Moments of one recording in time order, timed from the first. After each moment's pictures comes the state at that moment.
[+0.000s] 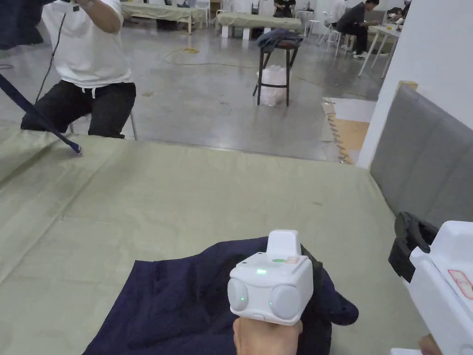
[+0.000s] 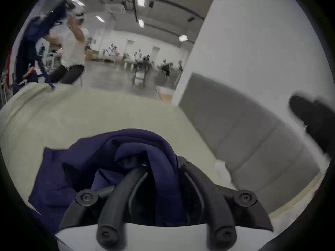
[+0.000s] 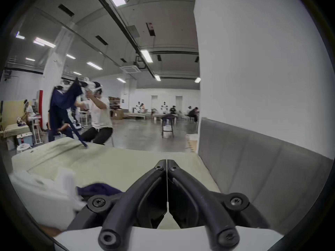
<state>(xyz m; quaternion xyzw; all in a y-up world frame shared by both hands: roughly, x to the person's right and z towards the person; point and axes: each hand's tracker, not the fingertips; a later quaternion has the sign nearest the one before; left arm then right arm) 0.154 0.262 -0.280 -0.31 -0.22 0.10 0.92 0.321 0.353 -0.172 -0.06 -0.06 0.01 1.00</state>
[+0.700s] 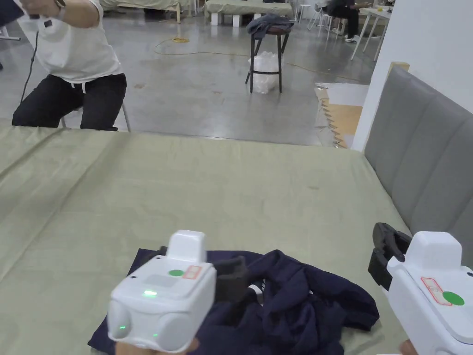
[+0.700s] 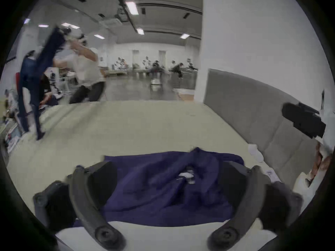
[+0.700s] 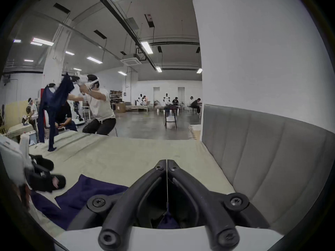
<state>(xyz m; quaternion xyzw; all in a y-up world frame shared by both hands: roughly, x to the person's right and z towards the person) -0.023 0.295 -0.217 -0.25 -0.11 0.01 0.96 0.297 0.318 -0.162 -0.08 -0.03 0.01 1.00</state>
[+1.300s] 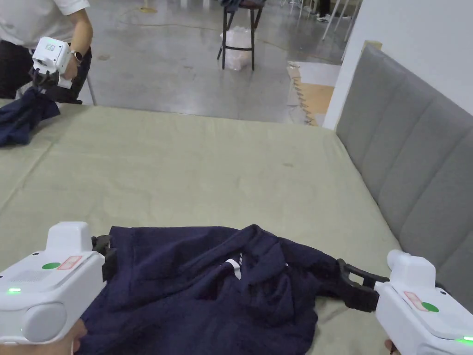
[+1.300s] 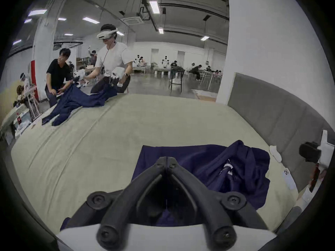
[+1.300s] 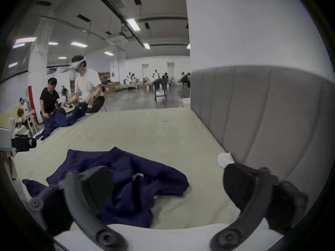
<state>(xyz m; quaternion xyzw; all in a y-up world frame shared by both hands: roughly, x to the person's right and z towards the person) -0.112 0.254 -0.232 -0.26 -0.07 0.04 0.96 0.346 0.232 -0.154 -0.21 -0.07 -0.07 0.97</state>
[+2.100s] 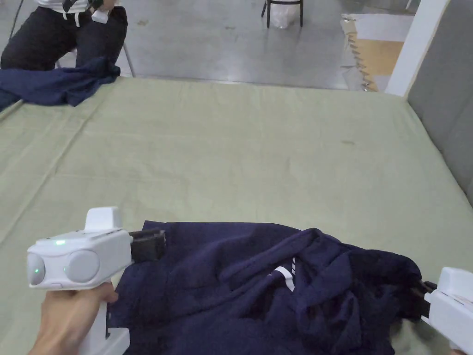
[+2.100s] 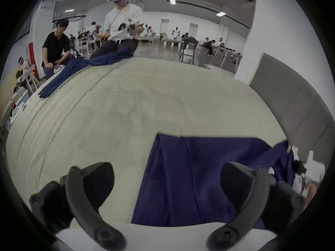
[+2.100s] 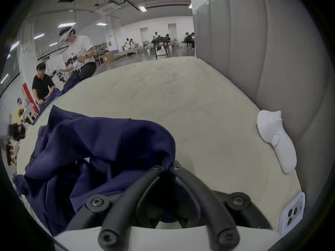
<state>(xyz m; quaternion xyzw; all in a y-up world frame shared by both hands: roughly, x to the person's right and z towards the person) -0.152 0.172 -0.395 -0.40 -0.04 0.07 0.92 0.400 0.104 -0.291 -0.36 -0.05 -0.07 0.93</state>
